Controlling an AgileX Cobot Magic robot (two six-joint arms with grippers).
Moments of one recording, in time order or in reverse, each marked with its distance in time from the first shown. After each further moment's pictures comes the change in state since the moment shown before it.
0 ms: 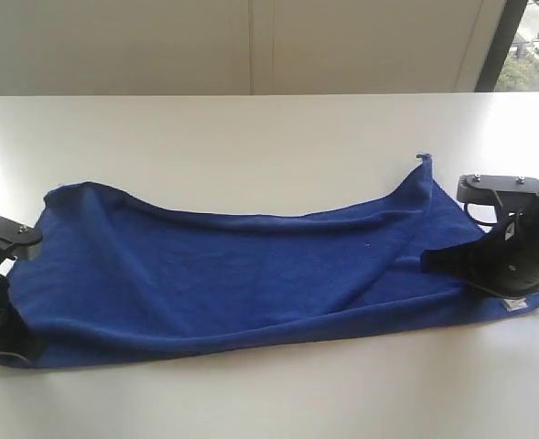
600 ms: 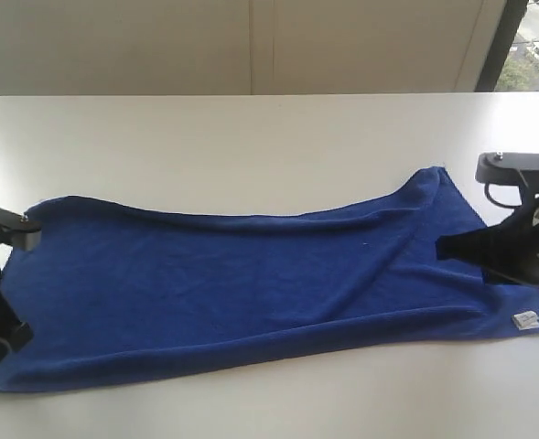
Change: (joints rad) left arm 0.000 -0.001 -0.152 0.028 0.330 0.002; right arm 0.014 -0.190 0.015 -0.035 0.091 0.023
